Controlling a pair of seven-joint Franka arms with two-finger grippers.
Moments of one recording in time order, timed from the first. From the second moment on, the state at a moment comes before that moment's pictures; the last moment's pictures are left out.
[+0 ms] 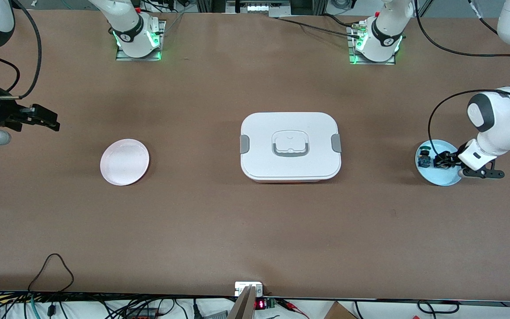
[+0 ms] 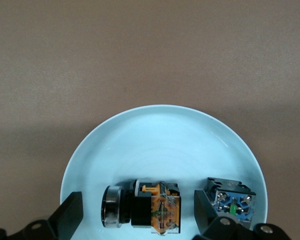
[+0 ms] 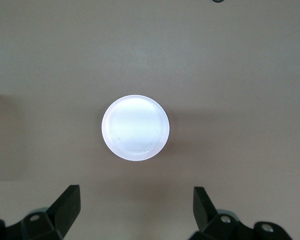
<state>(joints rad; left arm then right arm) 0.41 0.43 -0.07 -2.13 0.11 2.59 0.32 -0.01 0.12 0.02 -1.55 -0.02 1.62 -0.01</state>
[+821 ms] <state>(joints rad) 0.43 0.45 -0.07 -2.16 0.11 2.59 0.34 -0.01 0.12 0.02 -1.55 -0.02 1.62 -0.01</state>
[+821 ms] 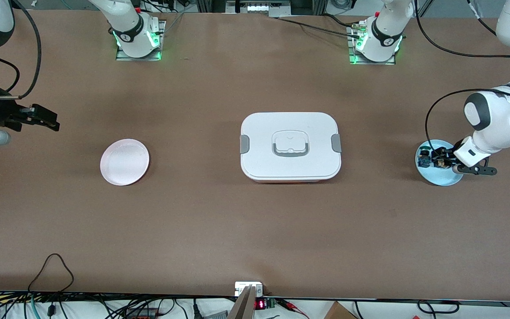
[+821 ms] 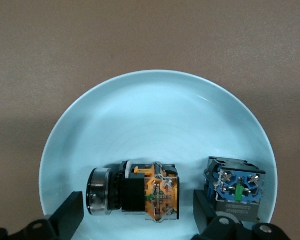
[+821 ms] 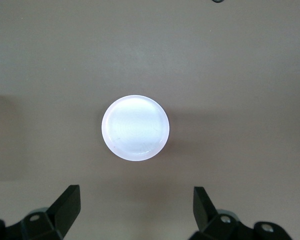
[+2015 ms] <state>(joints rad) 0.43 0.36 -0.21 -1.88 0.11 2.23 0.61 -0.01 0.12 0.02 -1.55 -0.02 1.62 -0.01</state>
